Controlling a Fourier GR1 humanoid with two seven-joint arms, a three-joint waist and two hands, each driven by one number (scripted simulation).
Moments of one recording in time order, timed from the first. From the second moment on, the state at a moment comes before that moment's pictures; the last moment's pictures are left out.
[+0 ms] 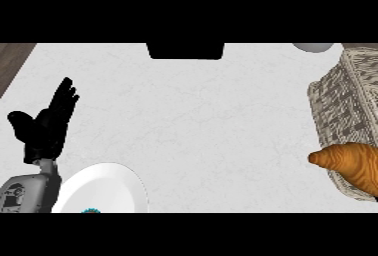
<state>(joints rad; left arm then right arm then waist) -0.20 0.22 0.12 -1.48 -0.01 0.07 0.15 0.25 -0.83 -0.16 -2.19 -0.21 -0.08 0.16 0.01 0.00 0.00</state>
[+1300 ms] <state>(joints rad) -0.21 0.20 0.13 -1.47 -0.04 0.07 0.16 -0.19 -0.85 -0.13 -1.53 0.26 0.06 -0.23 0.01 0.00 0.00</state>
